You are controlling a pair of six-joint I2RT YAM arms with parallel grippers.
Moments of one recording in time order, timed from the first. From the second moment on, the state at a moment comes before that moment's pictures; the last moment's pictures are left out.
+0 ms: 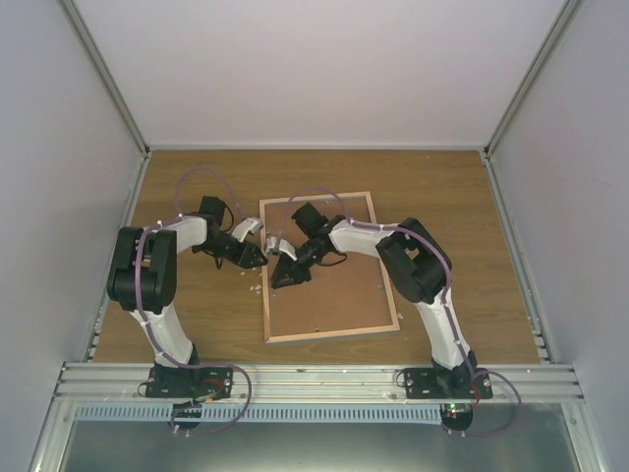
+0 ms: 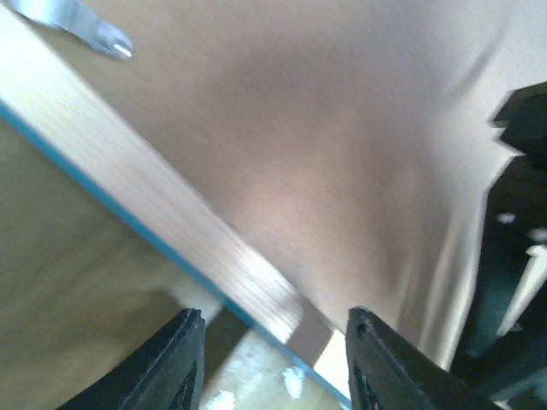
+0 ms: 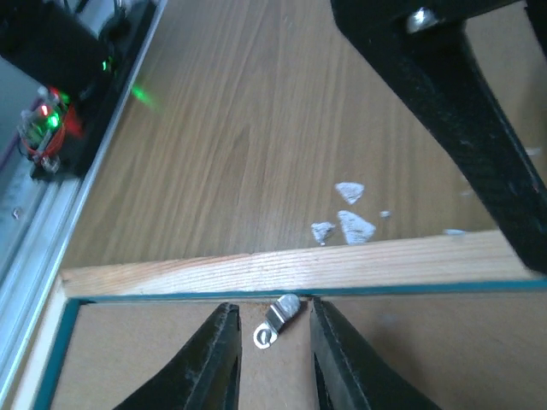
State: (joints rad) left arm -0.08 1.82 0.98 -0.57 0.74 0.42; right arm 0.76 2.21 1.48 -0.45 -0.96 -0.58
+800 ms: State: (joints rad) left arm -0.10 1.75 1.13 -0.56 0.47 0.43; right arm 0.51 2.10 1.48 -0.38 -0.77 -0.36
